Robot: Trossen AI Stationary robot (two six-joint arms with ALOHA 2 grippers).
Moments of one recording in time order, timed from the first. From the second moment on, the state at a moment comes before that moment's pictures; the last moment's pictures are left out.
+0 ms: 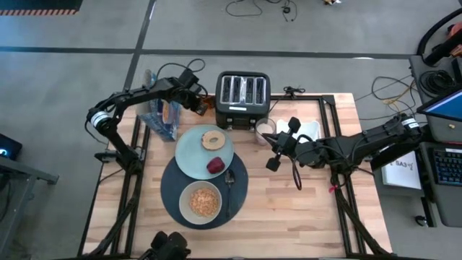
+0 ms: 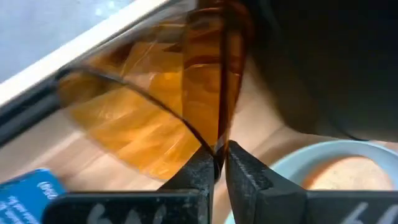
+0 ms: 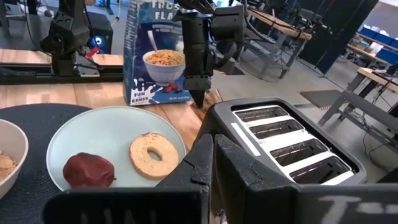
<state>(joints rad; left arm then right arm) 0.84 1.67 1.16 -0.61 0.08 -0.15 0.27 1.18 0.95 -0.11 0.81 -0.01</state>
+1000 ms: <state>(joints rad) 0.80 1.85 1.58 -1.30 -0.01 0.05 0.27 1.18 0.95 -0.09 0.81 -0.02</state>
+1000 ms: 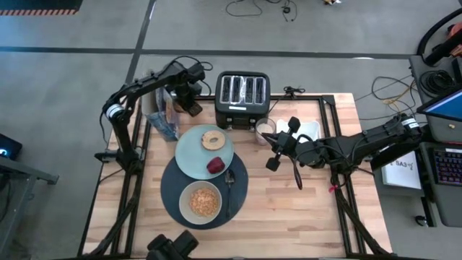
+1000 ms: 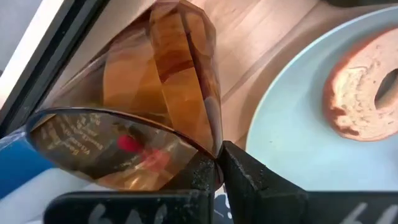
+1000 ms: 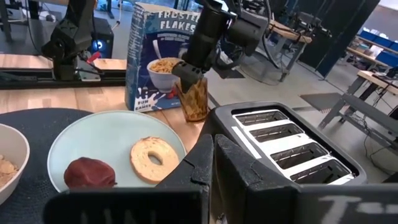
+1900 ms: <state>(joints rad) 0.78 1.70 1.58 -1.21 -0.02 0.05 0.27 1.18 0.95 -0.09 0.81 -0.03</state>
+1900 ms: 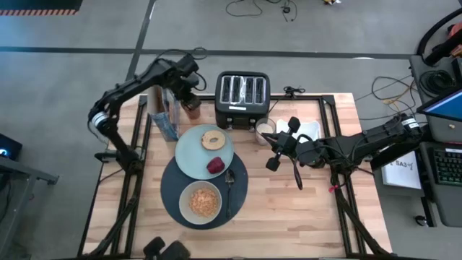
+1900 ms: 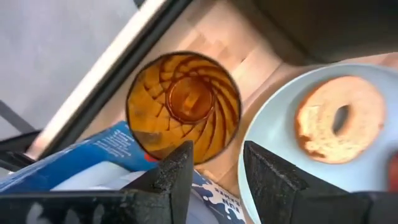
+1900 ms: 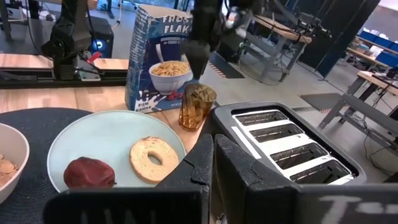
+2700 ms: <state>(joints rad) -0.01 0.38 0.49 -0.20 0.09 -0.01 0.19 0.98 0.65 0.20 0.39 -0.12</state>
